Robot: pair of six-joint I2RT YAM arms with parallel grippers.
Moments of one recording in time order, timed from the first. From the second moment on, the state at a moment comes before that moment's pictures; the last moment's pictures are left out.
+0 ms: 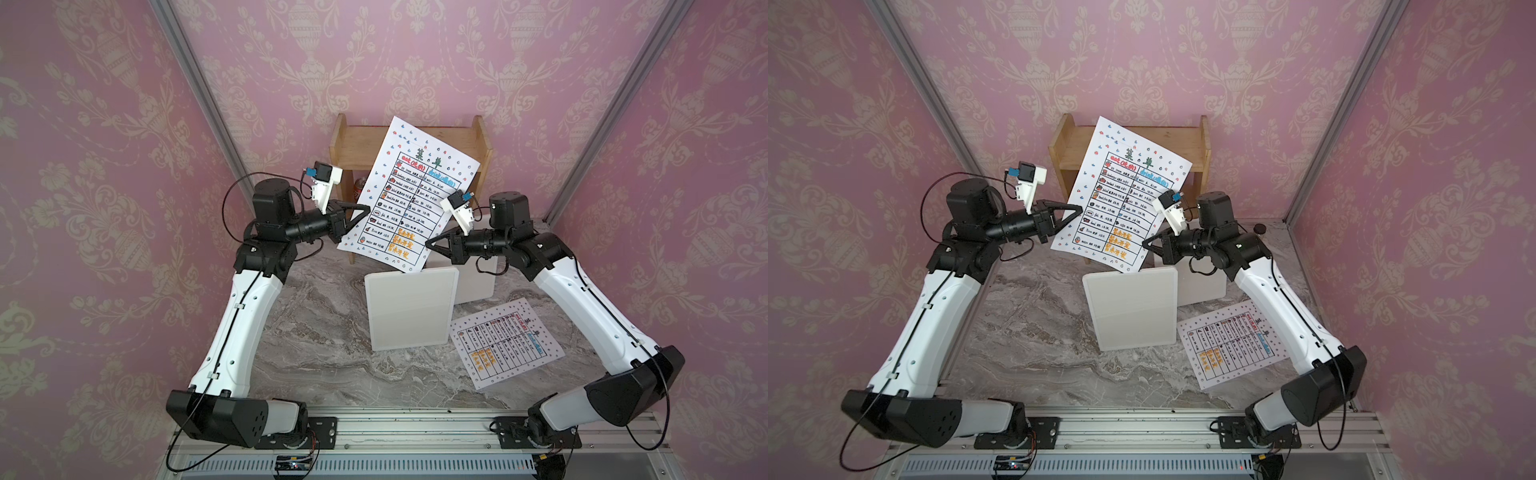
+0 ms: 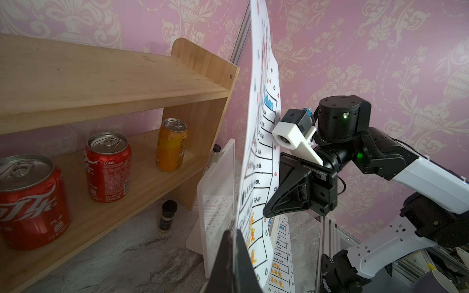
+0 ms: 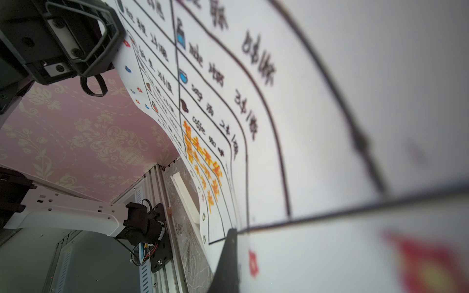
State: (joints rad) left arm -0.12 1.36 1.59 -0.39 0.92 -0.23; right arm 0.41 1.49 1.61 -0.63 -0.69 0.11
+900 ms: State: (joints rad) left arm -0.13 1.40 1.67 -0.46 0.87 -0.29; right arm 0.40 1.53 1.67 -0.65 -0.72 0.13
